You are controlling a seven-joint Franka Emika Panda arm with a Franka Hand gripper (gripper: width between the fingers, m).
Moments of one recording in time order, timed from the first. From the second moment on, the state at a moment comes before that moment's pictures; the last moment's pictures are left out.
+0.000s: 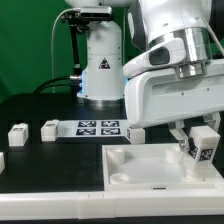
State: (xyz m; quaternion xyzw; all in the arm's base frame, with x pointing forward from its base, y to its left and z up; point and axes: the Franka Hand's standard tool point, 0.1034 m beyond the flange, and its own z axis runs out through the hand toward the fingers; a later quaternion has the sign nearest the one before) arm 0.616 0.125 0.078 -0.96 -0.19 -0.19 0.05
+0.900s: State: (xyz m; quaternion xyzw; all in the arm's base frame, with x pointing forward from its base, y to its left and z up) arm 0.615 0.115 0.069 -0.95 -0.18 -0.25 0.04
